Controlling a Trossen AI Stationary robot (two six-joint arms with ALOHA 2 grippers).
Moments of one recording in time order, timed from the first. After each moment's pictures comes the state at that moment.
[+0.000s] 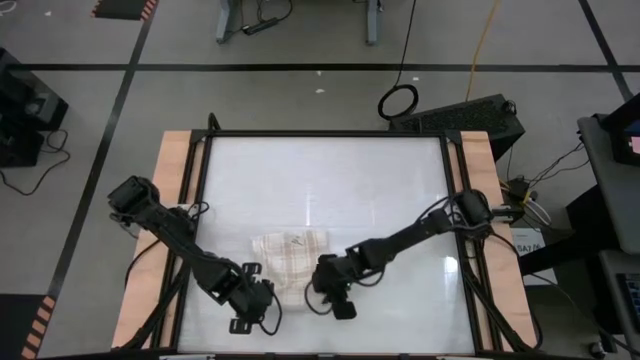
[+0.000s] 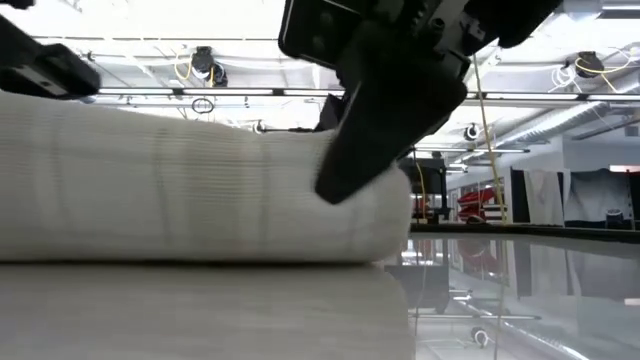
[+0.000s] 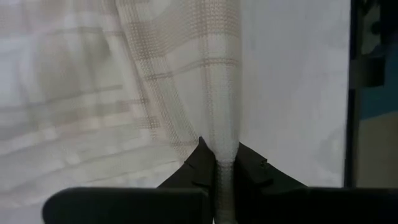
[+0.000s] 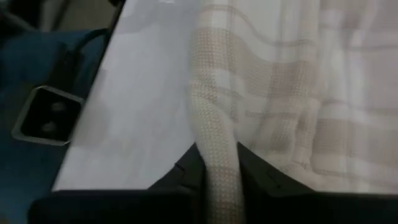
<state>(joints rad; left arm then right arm) -0.70 1.65 1.08 -0.68 0.03 -0.65 0.35 2.04 1.33 -0.18 -0.26 0.27</state>
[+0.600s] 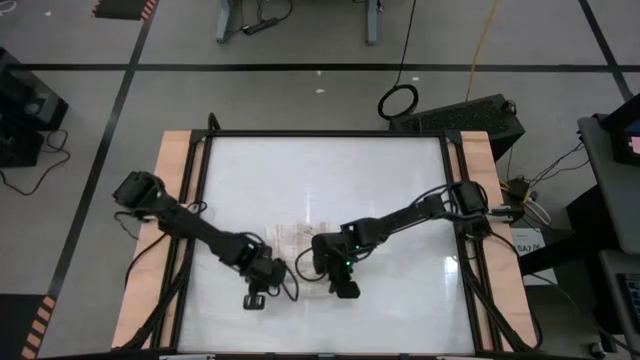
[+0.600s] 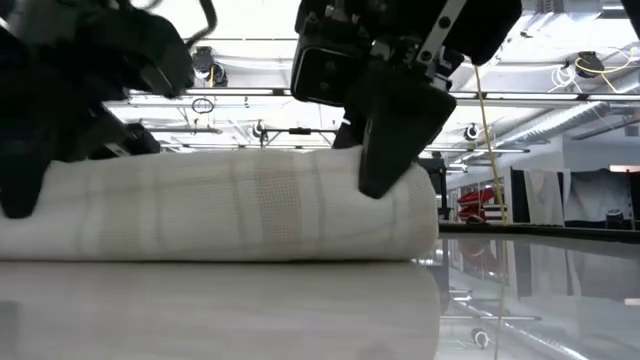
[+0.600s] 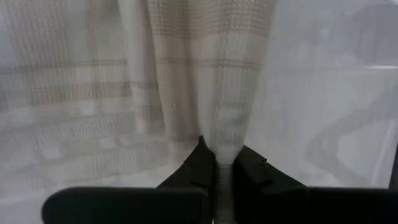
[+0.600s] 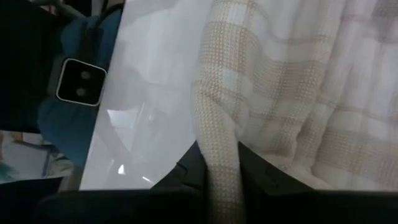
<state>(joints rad) -0.47 1.65 0.95 -0.58 0.22 -0.48 0.21 2.03 1.33 -0.35 -0.56 0.19</state>
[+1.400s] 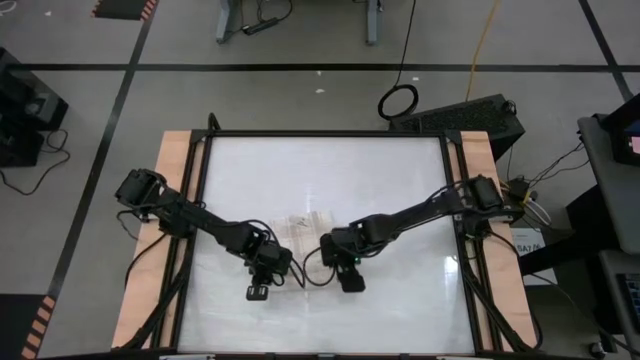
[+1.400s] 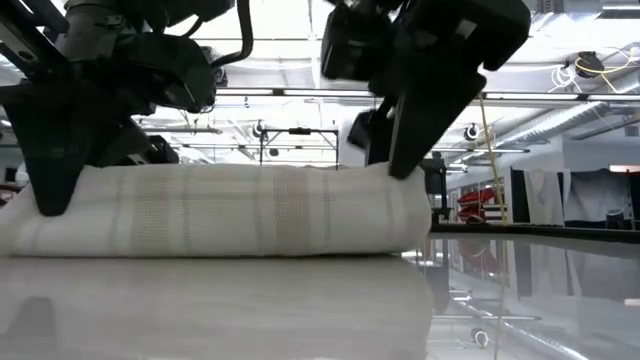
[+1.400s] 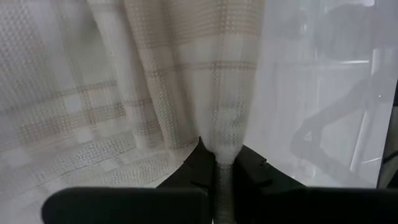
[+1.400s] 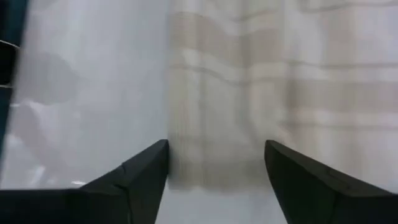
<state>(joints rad) -0.36 1.65 0.94 -0.56 0.32 -0.38 0.23 1.91 1.33 -0.54 -0.22 0.15</state>
